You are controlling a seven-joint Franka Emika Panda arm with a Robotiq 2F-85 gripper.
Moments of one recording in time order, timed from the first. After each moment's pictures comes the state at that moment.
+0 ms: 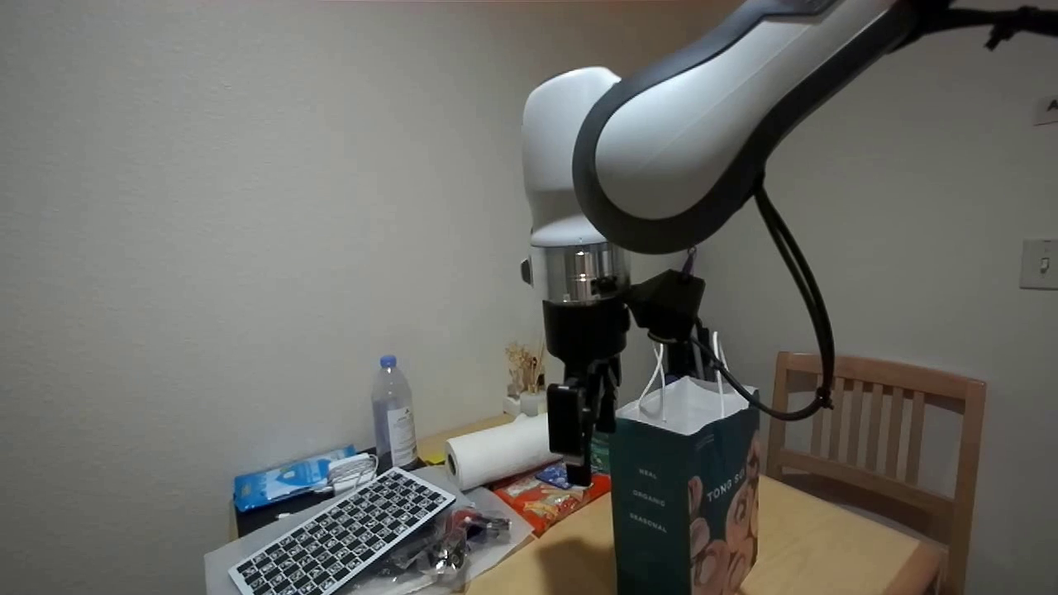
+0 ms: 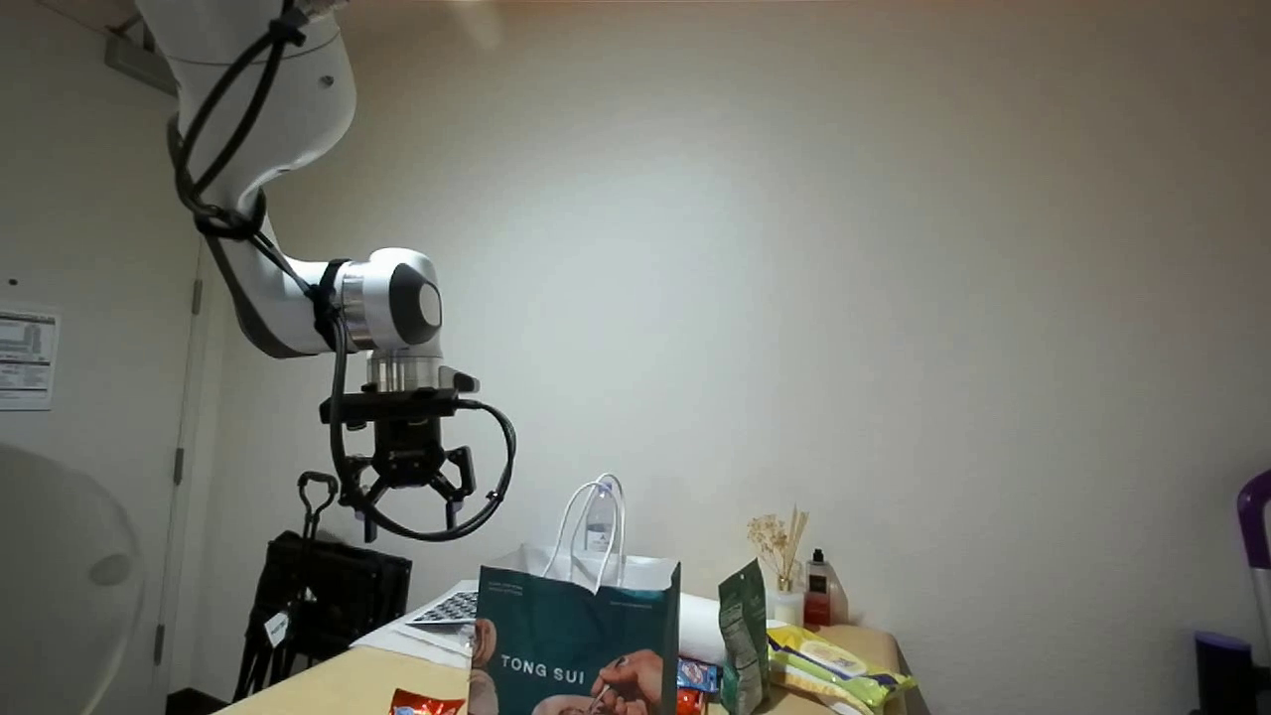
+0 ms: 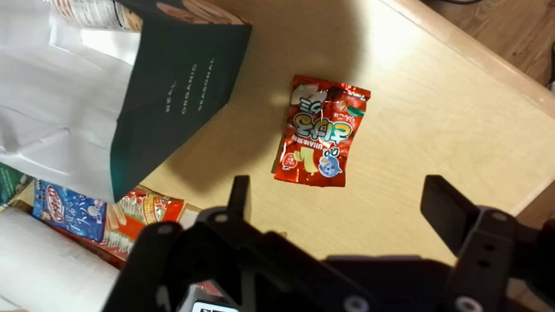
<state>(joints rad) 0.23 -0.08 0.20 -2.27 -0.12 2.21 -0.01</state>
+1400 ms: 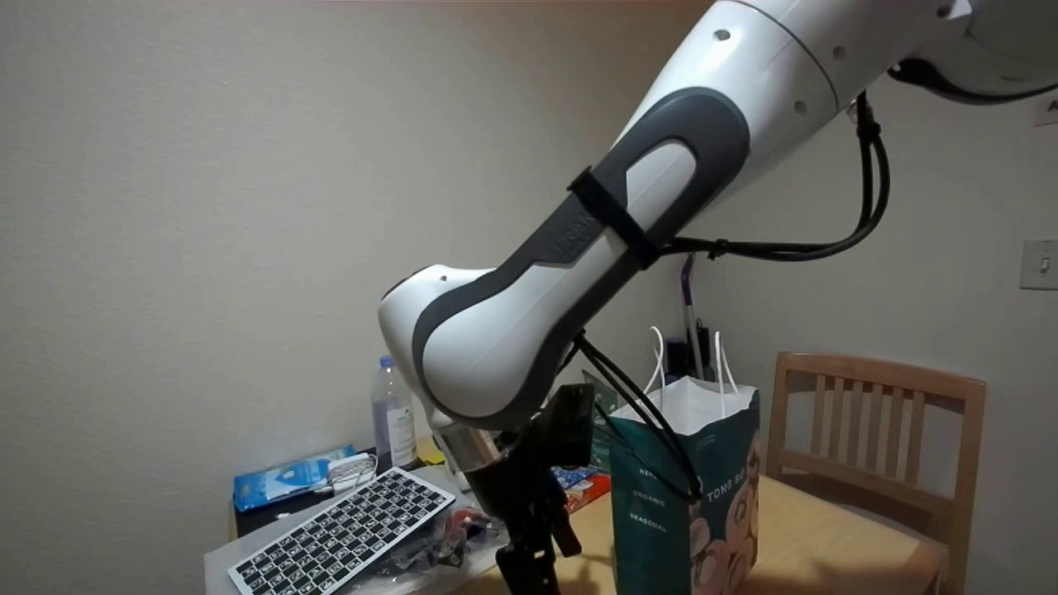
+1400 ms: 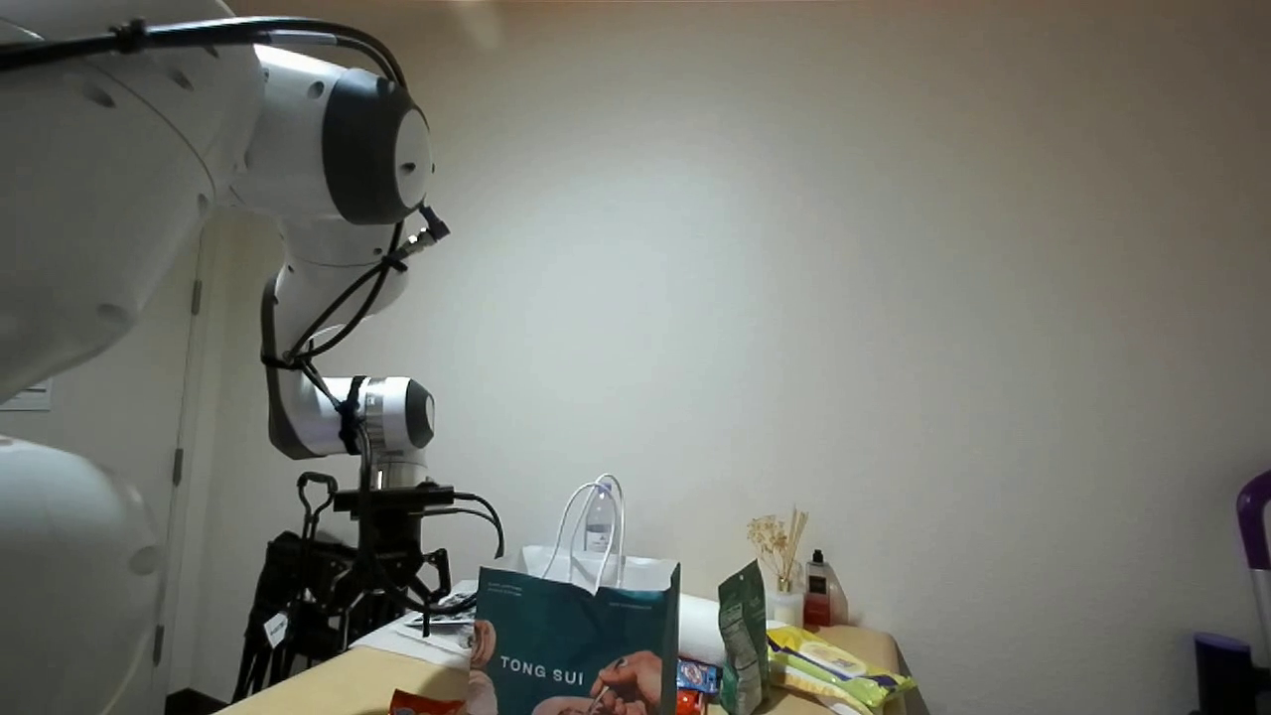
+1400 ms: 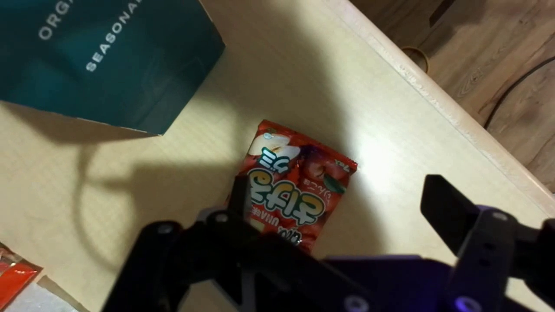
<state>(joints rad) 0.32 0.46 0.22 -1.87 -0.25 1.92 -0.09</state>
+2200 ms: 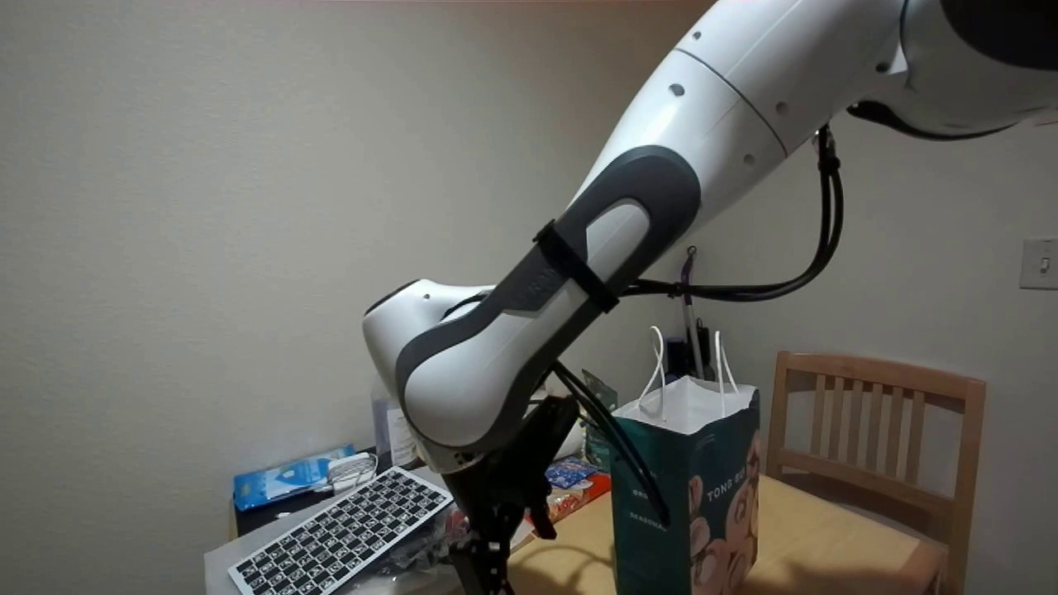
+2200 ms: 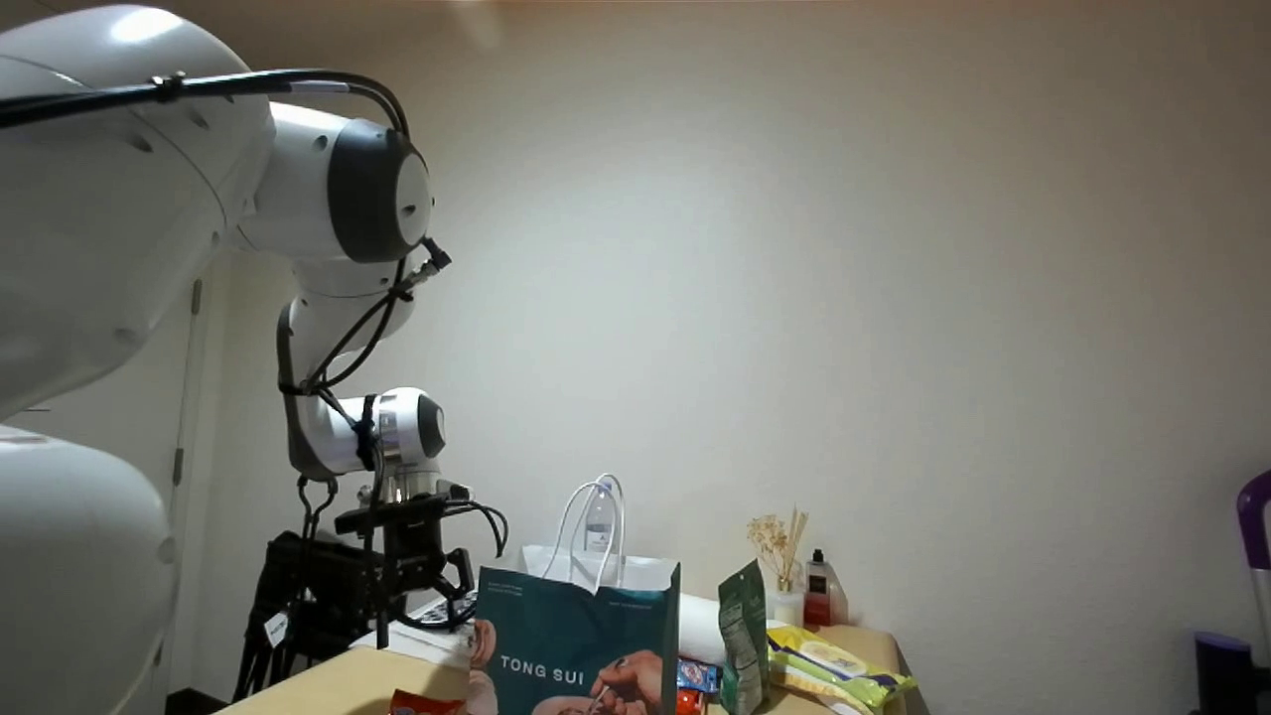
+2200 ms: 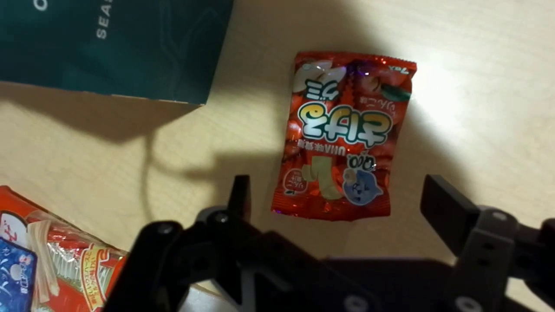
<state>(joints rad) 0.39 0.57 0.11 -1.75 -0.31 2.00 0.25</state>
